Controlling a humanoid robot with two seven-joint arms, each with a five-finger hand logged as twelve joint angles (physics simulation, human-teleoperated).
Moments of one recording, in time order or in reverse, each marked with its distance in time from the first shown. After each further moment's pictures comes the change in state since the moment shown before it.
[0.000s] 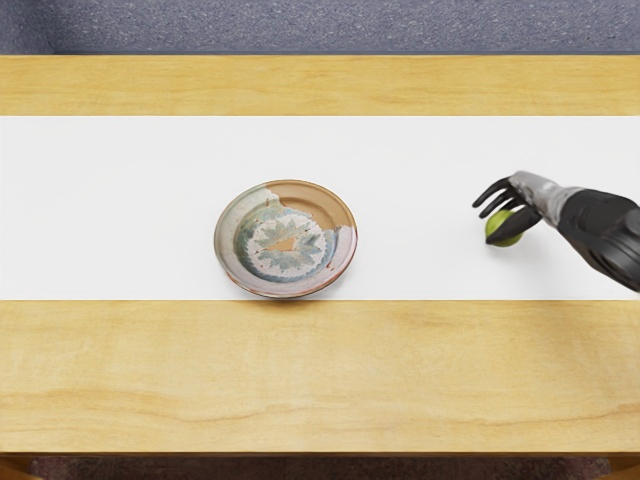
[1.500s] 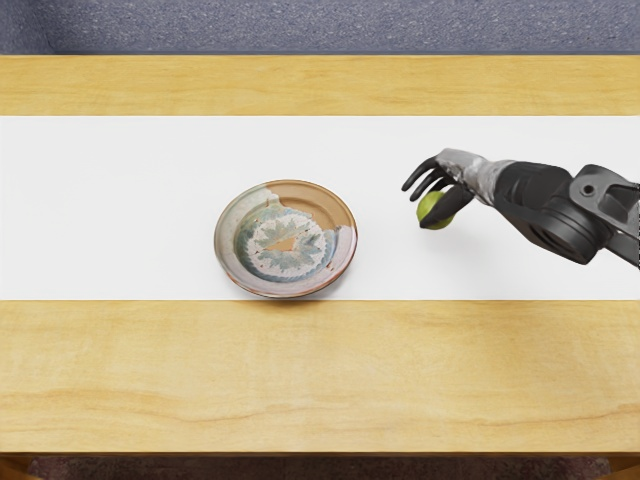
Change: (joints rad) left arm 0.000 0.000 0.000 0.000 0.000 0.000 0.000; right arm 0.128 0.135 -0.003 0.047 0.020 0.039 -0.069
